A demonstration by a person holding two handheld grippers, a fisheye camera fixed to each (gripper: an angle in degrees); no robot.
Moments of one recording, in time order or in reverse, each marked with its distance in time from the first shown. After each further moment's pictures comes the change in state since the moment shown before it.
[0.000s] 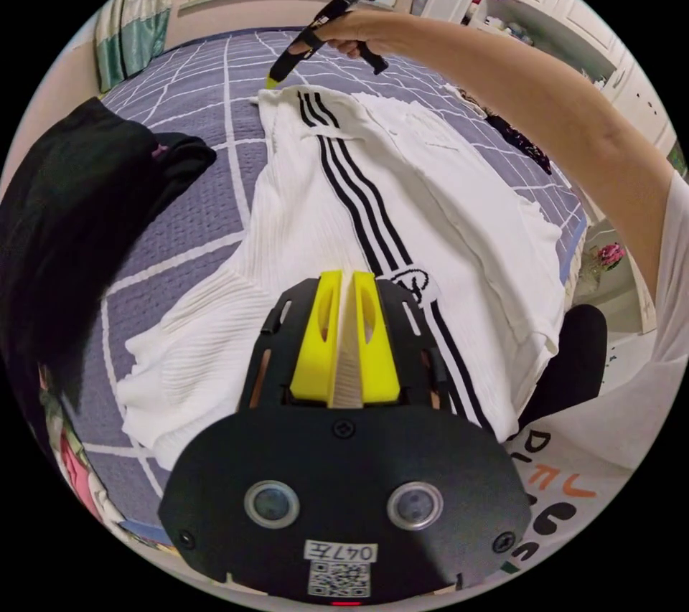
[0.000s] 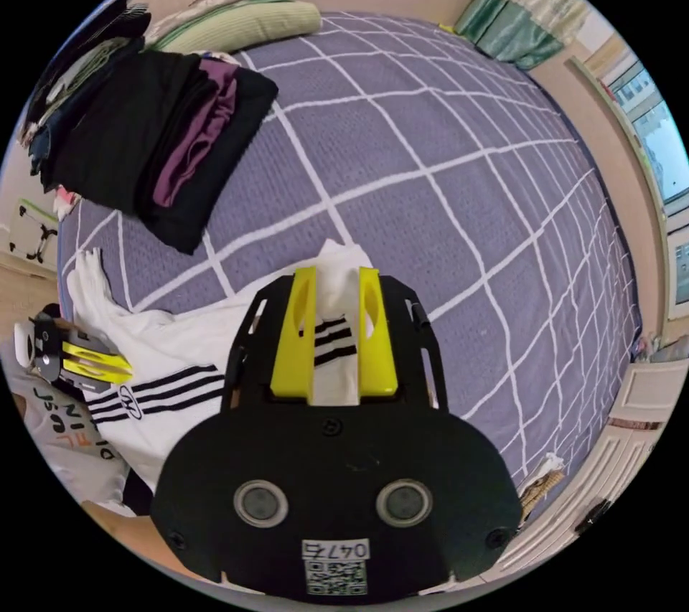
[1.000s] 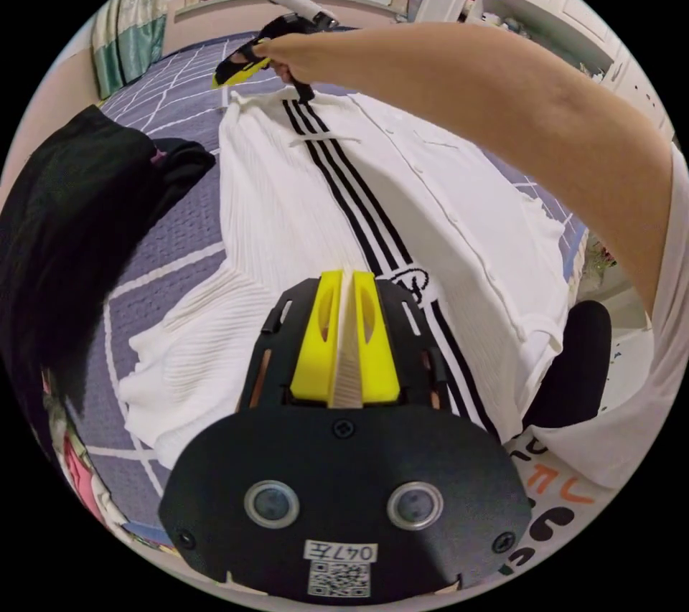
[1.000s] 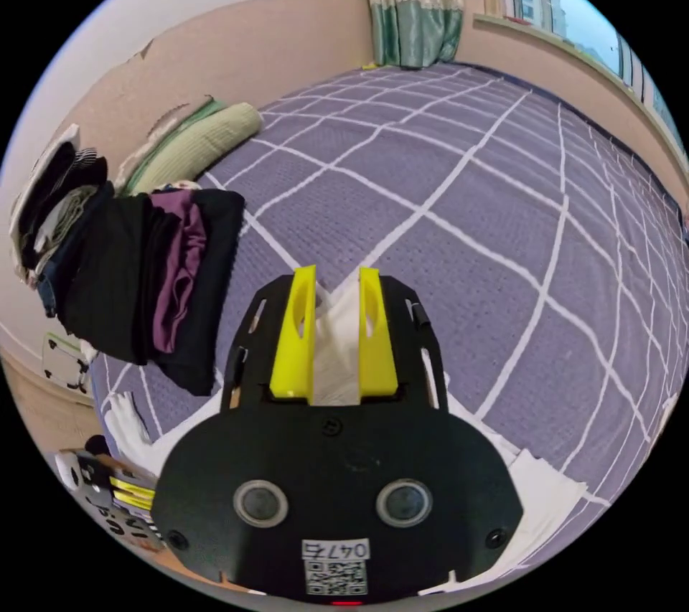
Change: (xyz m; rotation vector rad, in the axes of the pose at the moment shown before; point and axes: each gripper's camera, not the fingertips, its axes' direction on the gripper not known) left arm -0.006 0.013 -0.023 0.003 -0.036 0.026; right arm -0.030 0.052 0.061 0.323 -0.186 0.380
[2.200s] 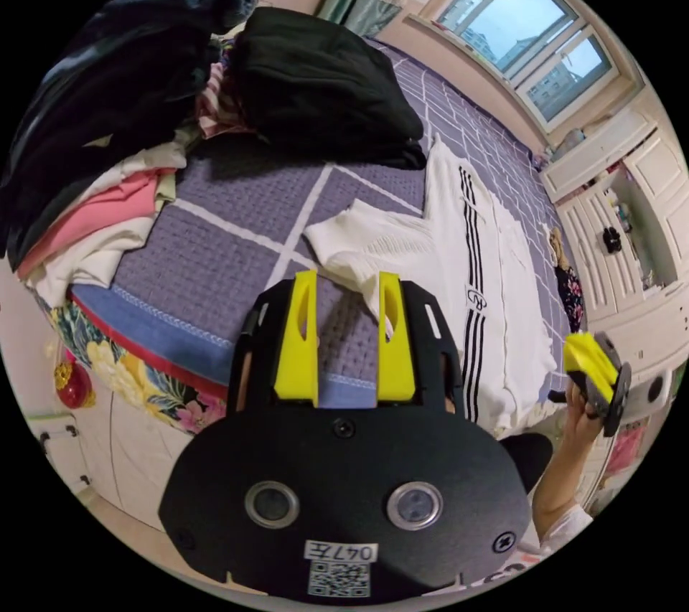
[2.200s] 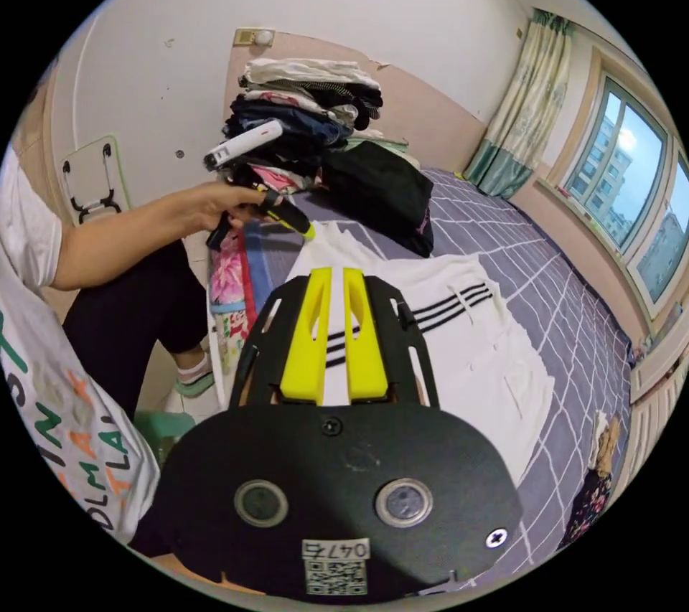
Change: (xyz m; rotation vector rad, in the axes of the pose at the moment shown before) left arm -0.133 0.164 -0.132 0.150 -0.072 -0.684; right arm -0.323 0.435 -0.183 0.265 0.114 -0.517
